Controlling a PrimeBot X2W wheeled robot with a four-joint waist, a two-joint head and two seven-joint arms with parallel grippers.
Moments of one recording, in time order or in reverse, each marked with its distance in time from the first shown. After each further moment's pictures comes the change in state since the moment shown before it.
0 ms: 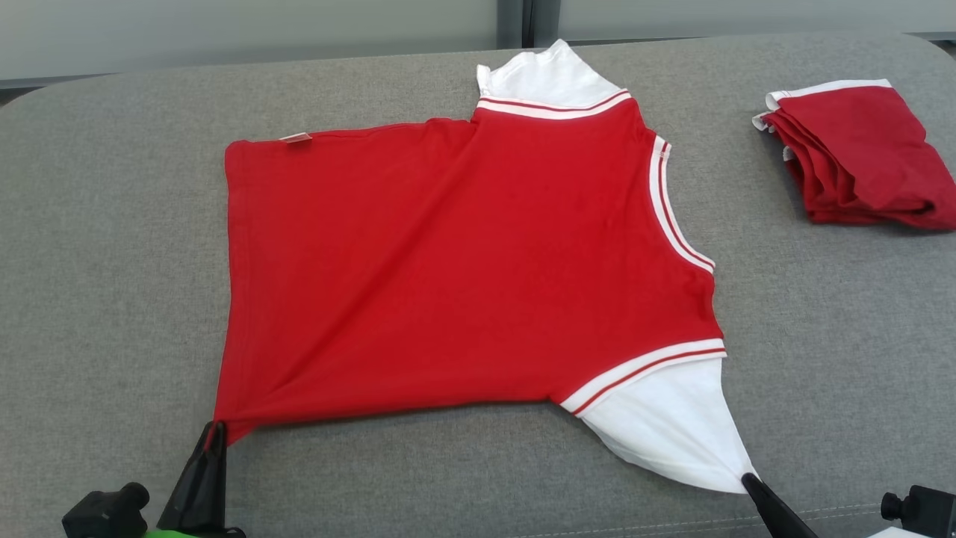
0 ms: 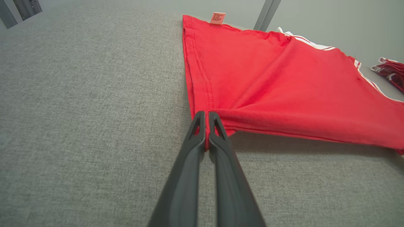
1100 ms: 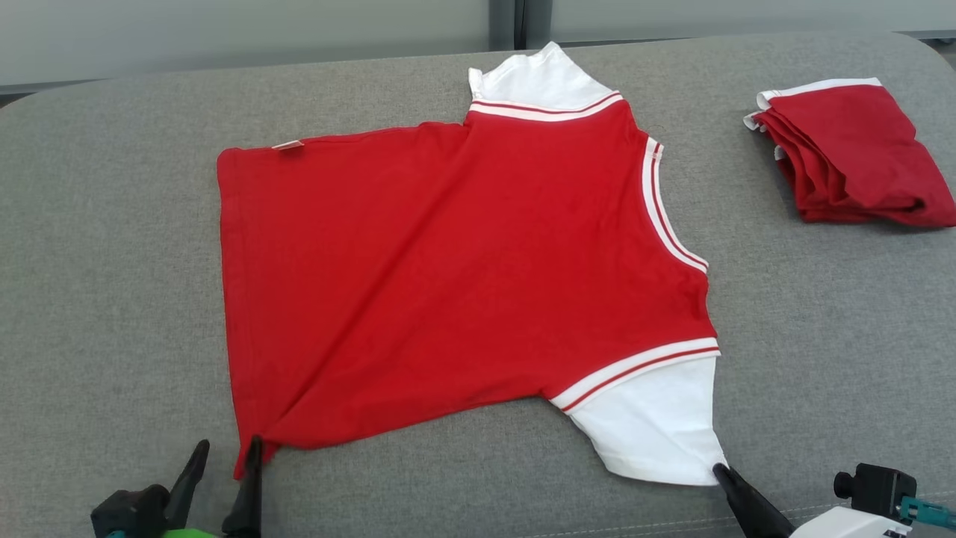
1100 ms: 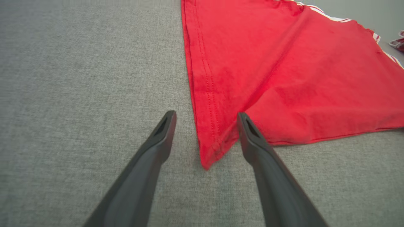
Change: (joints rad) left arm -0.050 -0.016 -0.033 0.151 0.037 0.000 0.000; right arm -0.125 0.005 0.080 0.158 -0.155 -0.008 -0.044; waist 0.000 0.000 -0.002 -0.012
